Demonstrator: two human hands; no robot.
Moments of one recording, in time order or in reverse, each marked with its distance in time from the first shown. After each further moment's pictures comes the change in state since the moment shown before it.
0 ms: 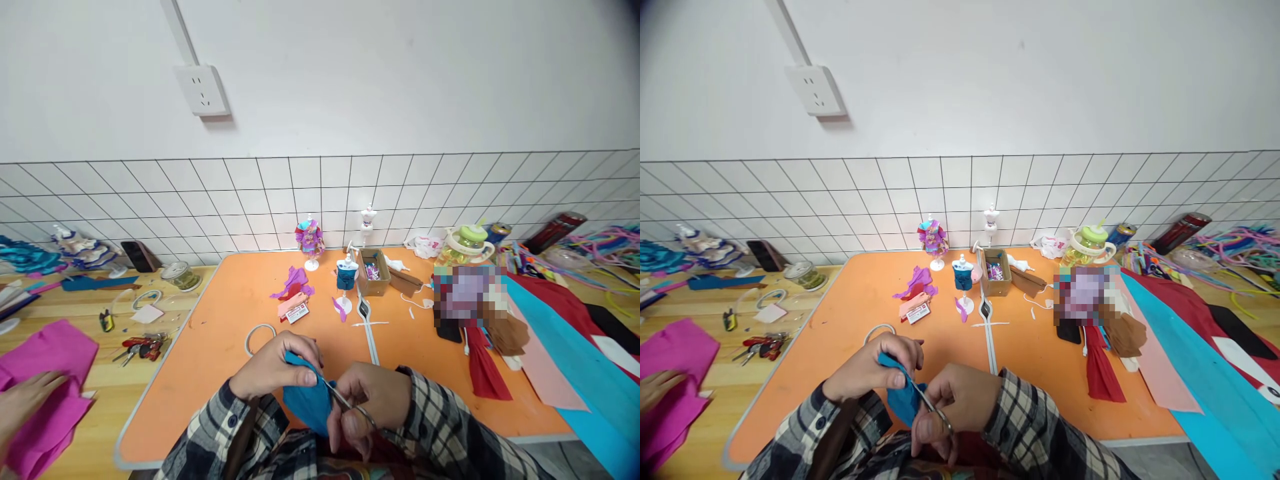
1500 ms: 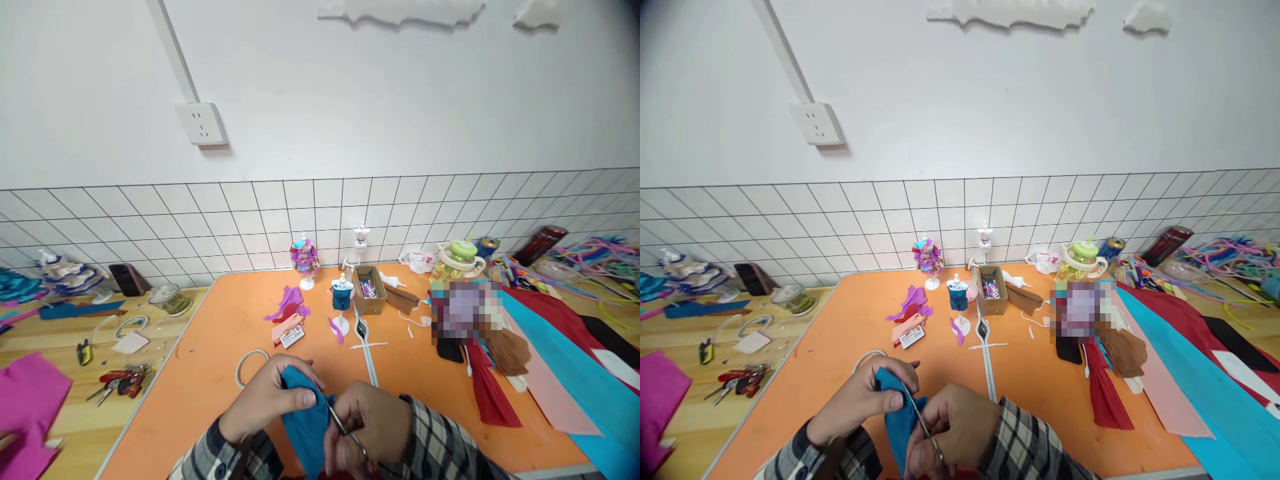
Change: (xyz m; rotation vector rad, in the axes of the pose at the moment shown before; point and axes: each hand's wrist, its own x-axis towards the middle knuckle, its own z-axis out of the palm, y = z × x) left_hand 0.002 0.004 0.004 0.039 0.192 -0.044; right_hand 0.005 0.012 -0.007 -0.066 0.183 -0.046
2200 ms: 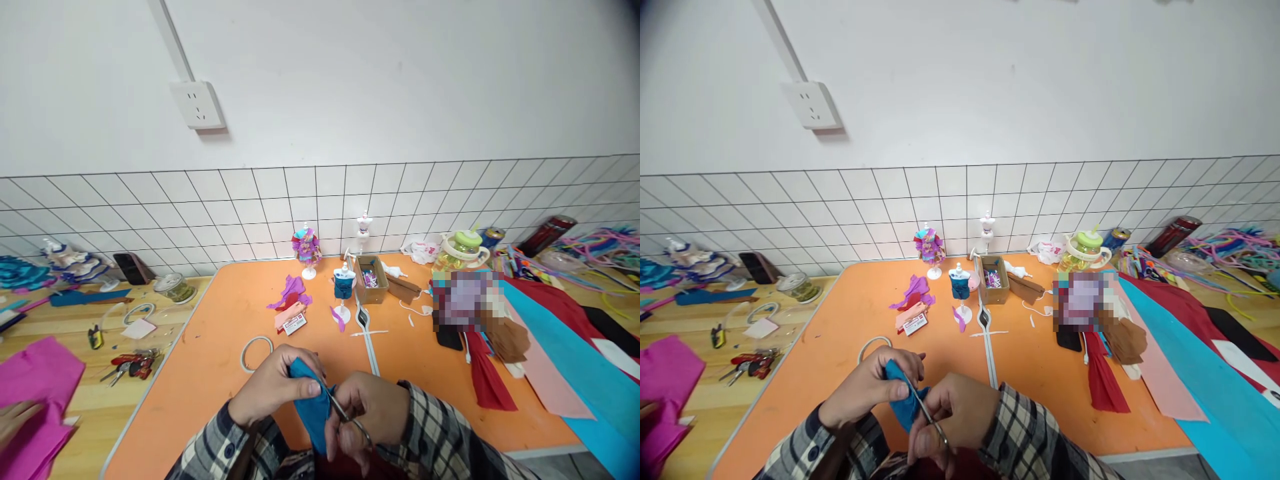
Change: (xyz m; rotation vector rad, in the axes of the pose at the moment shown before) left_hand 0.000 -0.006 0.006 -0.100 -0.088 0.016; right_hand -0.001 0.000 0.004 0.099 -0.071 -0.021
